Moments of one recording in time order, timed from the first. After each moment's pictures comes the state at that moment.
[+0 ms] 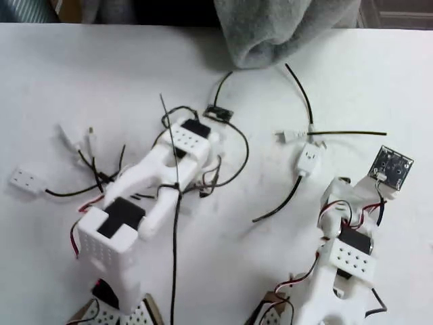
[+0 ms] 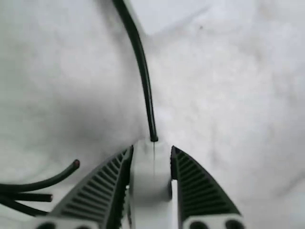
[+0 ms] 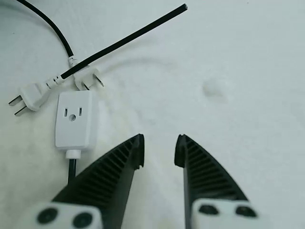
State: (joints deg) left arm 21.8 21.1 4.9 76.4 6.5; right arm 25.2 -54.3 78.7 24.6 -2.2
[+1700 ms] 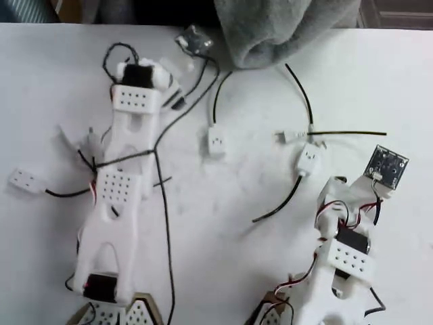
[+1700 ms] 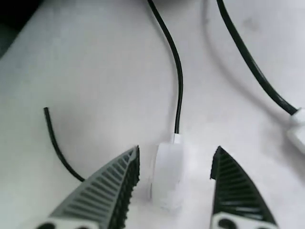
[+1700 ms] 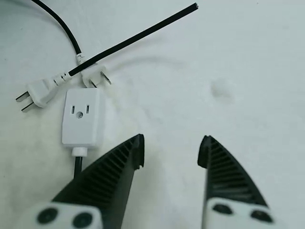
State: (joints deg) left arm 2.8 68.1 -92.4 92.4 -35.7; right arm 23.8 -54.3 79.6 23.6 -2.2
